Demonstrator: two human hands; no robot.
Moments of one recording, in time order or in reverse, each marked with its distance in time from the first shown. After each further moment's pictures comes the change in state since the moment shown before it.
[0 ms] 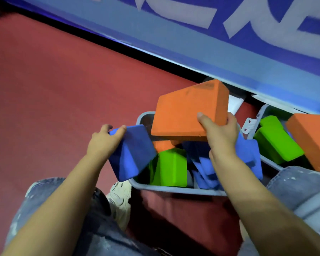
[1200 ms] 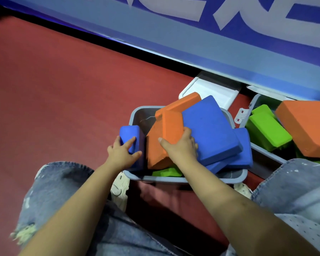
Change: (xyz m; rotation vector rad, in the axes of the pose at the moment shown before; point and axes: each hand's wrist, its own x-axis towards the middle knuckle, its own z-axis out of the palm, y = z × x) left_hand -0.059 0.002 0.062 0.269 -0.210 0.201; right_hand -0.051 0.045 0.000 -0.626 -0.350 -0.004
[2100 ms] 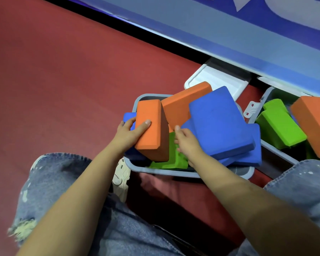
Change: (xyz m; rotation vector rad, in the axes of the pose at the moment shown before) left_hand 0.020 0.009 -0.015 -0.654 -0.090 -0.075; right_hand 0.045 0.028 0.033 0.342 -0.265 0.026
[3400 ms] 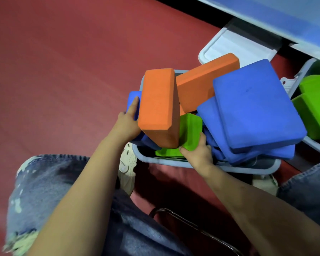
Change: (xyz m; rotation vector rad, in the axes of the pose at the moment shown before) left_hand 0.031 -0.008 -0.013 0.282 -0.062 -0.096; right_hand 0.030 0.092 0.030 -0.469 0.092 0.268
